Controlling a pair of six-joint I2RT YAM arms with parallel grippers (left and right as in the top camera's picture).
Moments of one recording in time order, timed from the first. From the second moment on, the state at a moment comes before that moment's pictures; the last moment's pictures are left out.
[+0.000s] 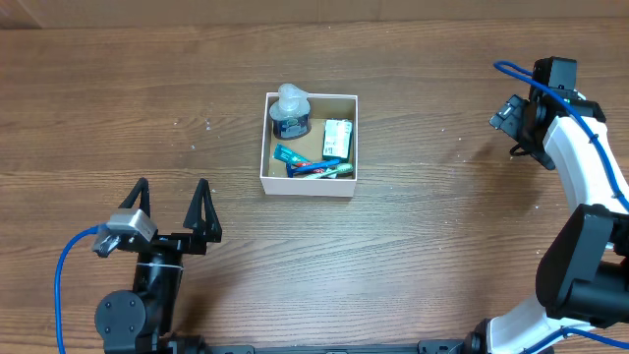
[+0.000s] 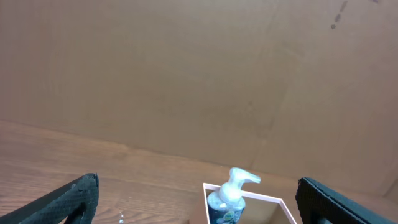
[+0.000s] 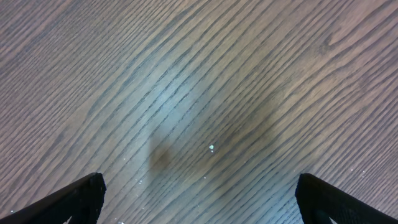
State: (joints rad) left arm 0.05 0.25 0.32 0.05 0.16 -0.34; right arm -0.21 1.81 1.37 -0.73 0.24 0.54
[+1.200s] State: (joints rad) left arm 0.01 0.02 0.01 -0.08 -0.02 -0.42; right arm -0.21 1.81 1.37 -0.73 0.24 0.54
